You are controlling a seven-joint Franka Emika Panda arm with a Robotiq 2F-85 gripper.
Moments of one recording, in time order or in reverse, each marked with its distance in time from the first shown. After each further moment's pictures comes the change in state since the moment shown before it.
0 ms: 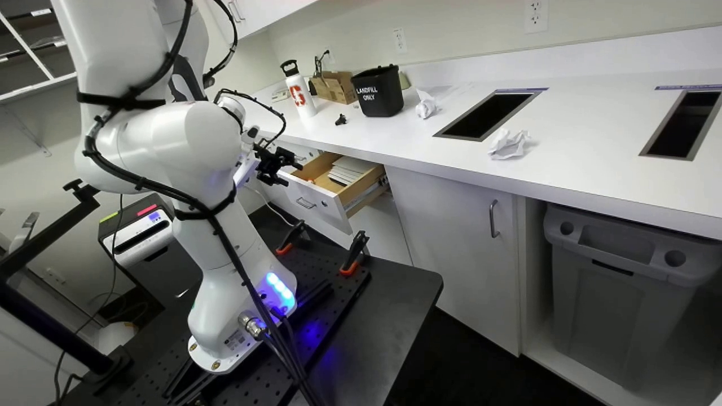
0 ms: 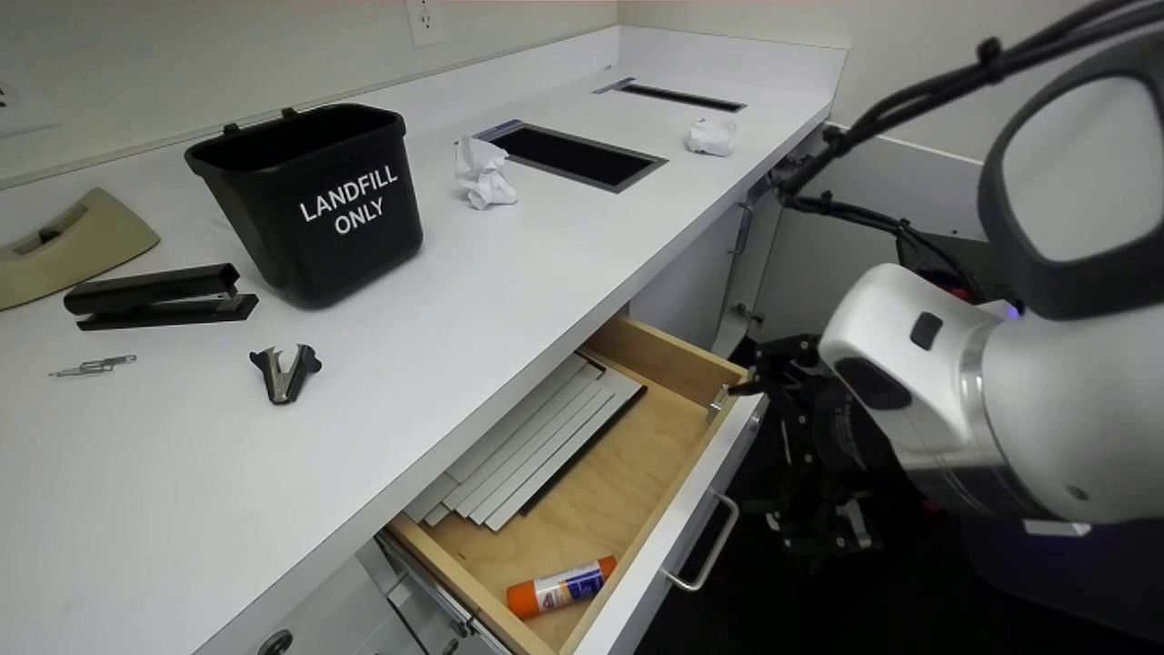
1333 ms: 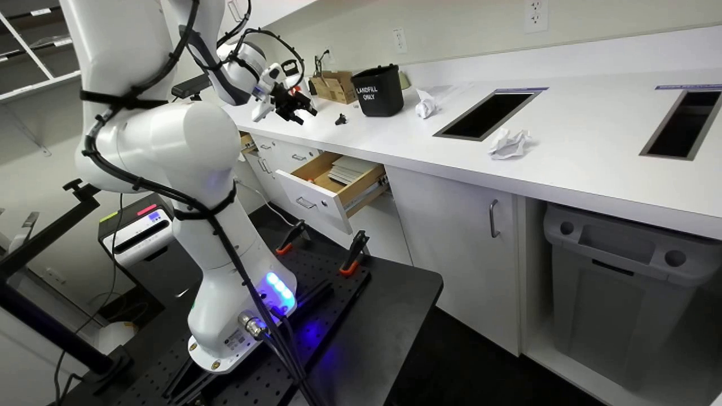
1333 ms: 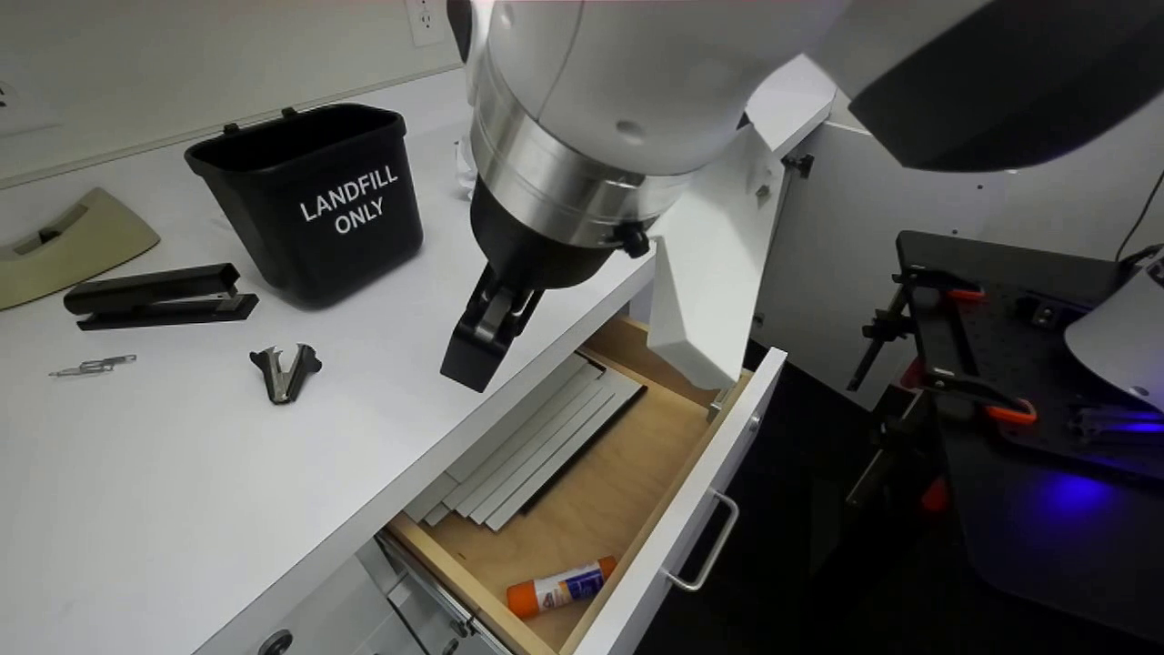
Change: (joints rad) arm -0.014 0.047 -0.148 0.462 0.325 -0.003 -0.173
